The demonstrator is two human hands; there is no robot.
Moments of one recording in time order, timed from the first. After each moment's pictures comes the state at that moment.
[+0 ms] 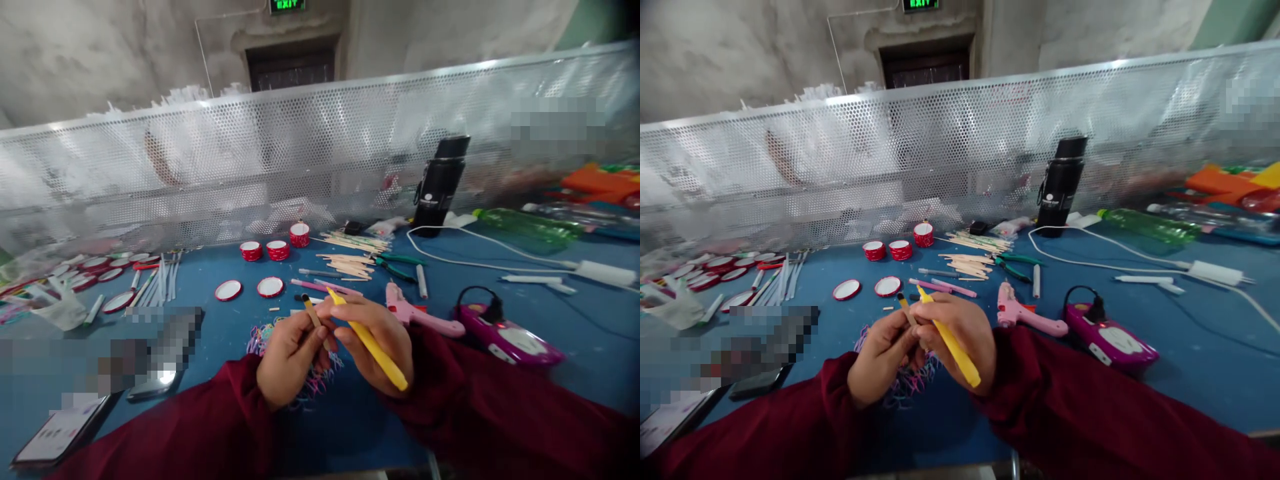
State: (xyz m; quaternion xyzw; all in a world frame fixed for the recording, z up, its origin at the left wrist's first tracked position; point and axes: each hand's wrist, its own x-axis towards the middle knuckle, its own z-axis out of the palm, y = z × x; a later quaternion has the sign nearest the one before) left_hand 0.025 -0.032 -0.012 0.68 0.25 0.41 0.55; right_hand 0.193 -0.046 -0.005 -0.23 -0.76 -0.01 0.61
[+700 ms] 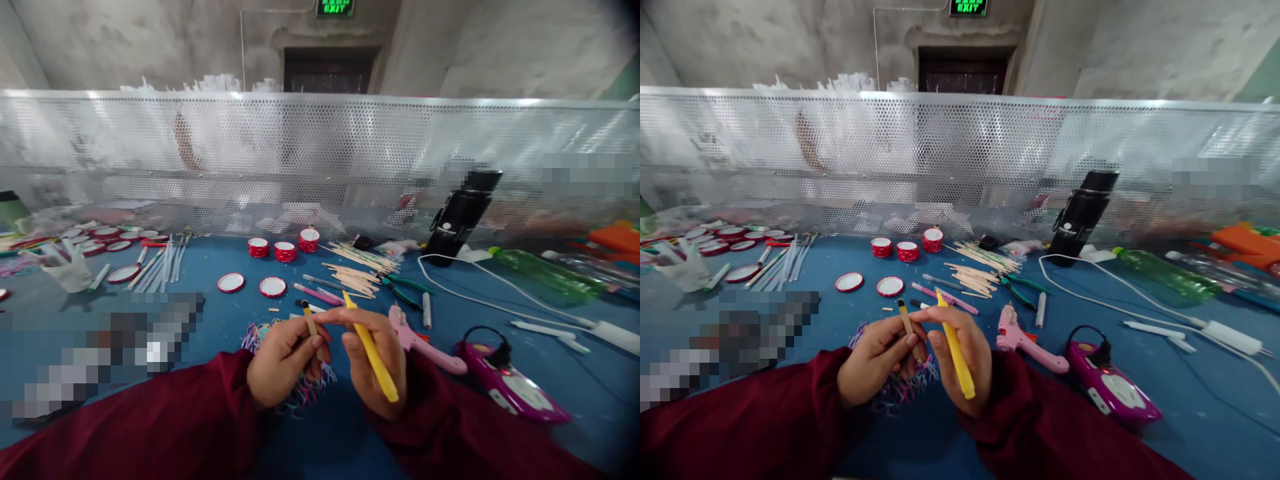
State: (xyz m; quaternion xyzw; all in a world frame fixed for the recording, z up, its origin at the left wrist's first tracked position) left_hand 0.022 -0.033 -0.006 0.66 0.26 0.43 0.56; right_hand 0.190 -0.049 -0.015 -0.31 -0.71 0.09 0.63
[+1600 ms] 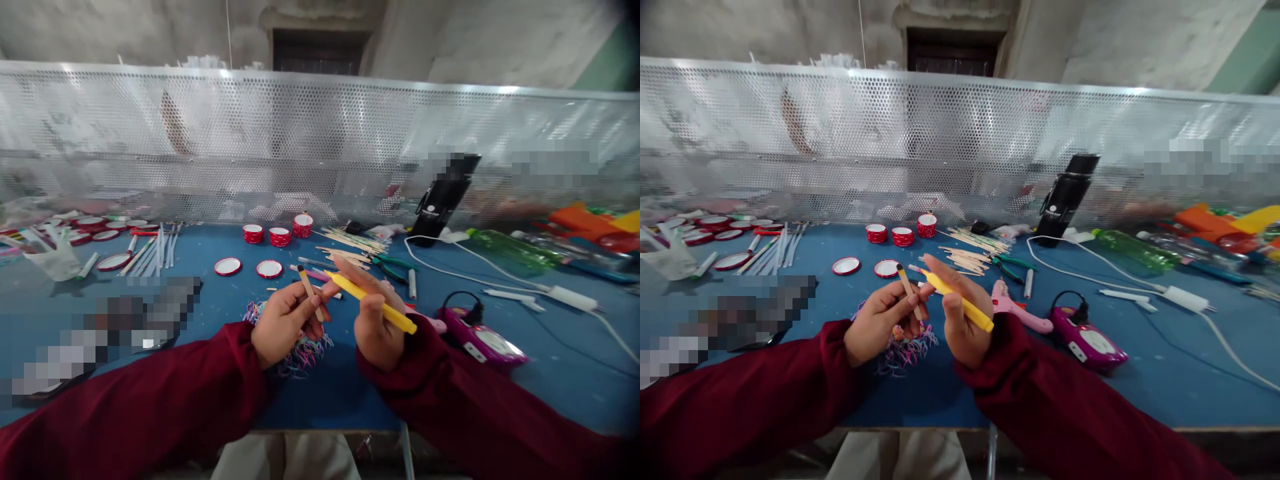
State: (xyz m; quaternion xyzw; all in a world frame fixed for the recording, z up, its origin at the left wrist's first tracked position) left_hand 0.026 -0.028 -0.004 0.60 0.23 0.45 0.63; right_hand 0.191 -0.051 0.001 -0.34 -0.71 0.03 0.62
